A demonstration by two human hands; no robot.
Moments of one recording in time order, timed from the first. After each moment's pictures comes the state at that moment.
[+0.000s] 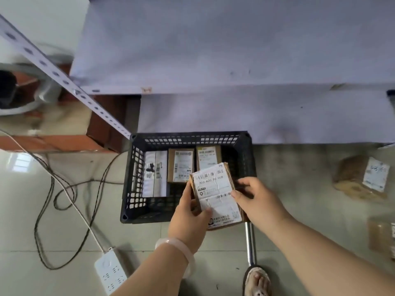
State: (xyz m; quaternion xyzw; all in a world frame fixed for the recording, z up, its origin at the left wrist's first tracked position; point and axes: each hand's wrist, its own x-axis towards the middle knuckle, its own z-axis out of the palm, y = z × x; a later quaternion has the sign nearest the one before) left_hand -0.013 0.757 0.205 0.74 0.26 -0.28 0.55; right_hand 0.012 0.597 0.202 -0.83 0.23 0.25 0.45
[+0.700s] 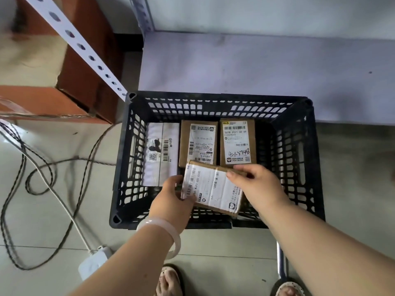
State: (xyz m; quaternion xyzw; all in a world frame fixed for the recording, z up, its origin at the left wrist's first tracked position) left_hand 0.018 0.851 0.032 0.80 0.31 -0.35 0.39; right_hand 0.046 0.672 0.025 -0.77 0.30 0.26 0.50
